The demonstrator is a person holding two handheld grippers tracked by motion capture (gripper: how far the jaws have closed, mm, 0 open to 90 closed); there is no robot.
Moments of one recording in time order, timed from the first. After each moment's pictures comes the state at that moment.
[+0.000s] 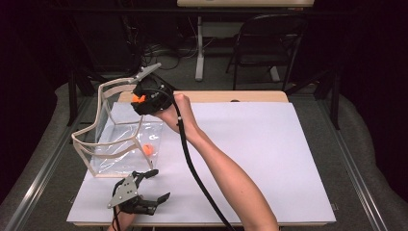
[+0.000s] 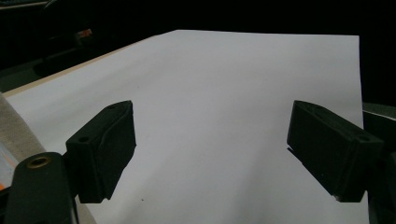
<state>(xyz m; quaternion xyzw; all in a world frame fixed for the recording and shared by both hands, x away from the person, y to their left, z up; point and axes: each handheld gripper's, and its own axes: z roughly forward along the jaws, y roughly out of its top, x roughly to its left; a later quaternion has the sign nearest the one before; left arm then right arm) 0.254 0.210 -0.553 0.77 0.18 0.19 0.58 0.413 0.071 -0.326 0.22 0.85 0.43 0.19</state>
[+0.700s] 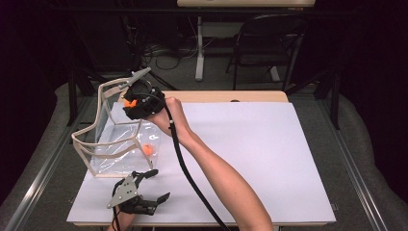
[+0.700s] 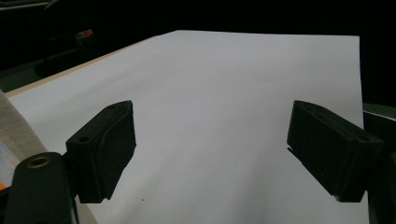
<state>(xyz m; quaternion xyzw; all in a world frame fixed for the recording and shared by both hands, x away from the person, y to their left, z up) 0.254 0.211 -0.553 0.77 0.18 0.19 0.58 0.408 0.090 -0.333 0.20 0.86 0.43 0.18</state>
